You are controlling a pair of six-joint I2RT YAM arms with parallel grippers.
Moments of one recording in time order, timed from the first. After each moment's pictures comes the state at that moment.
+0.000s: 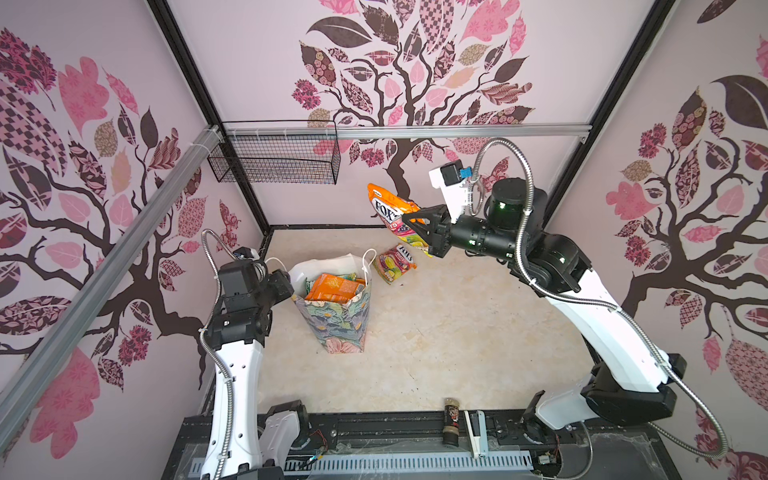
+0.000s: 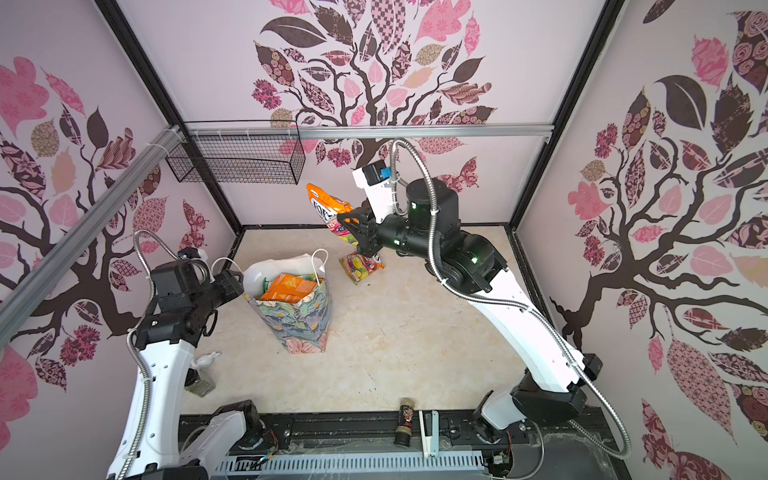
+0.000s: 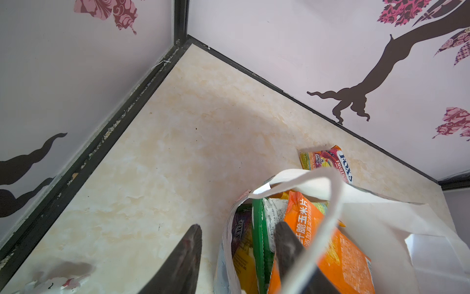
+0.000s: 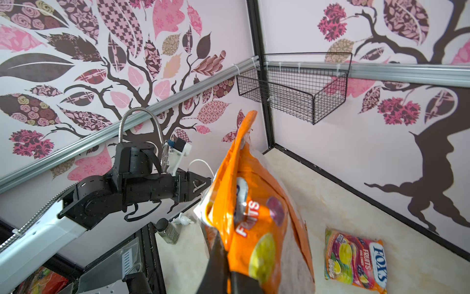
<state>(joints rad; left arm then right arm) 0.22 0.95 1.05 -0.69 0.13 -0.31 0.84 1.51 2.05 -0.63 -0.22 0.19</state>
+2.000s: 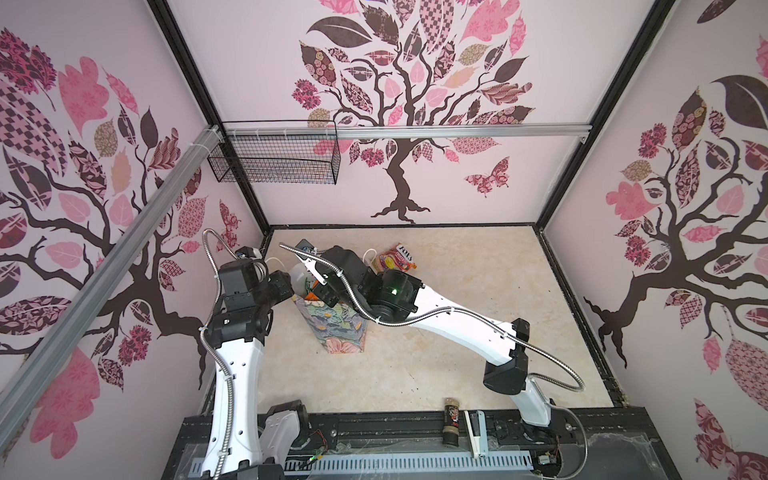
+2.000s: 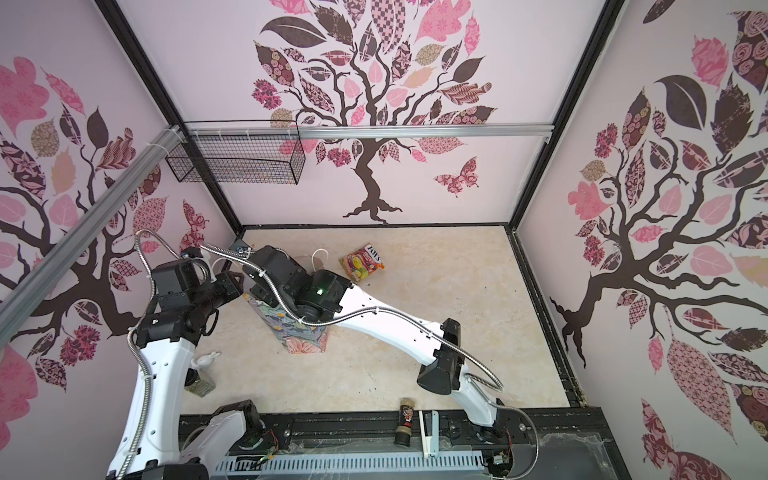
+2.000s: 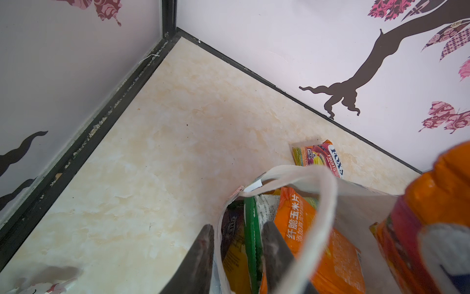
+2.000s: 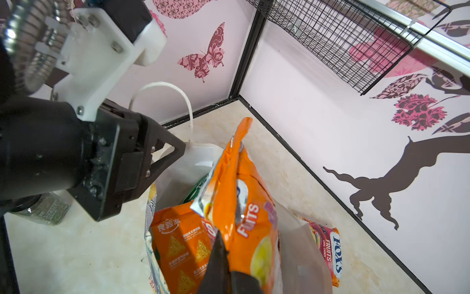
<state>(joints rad) 0.22 0.96 1.05 -0.69 0.18 -0.31 1.22 2.15 2.44 -0.73 0.45 -0.10</state>
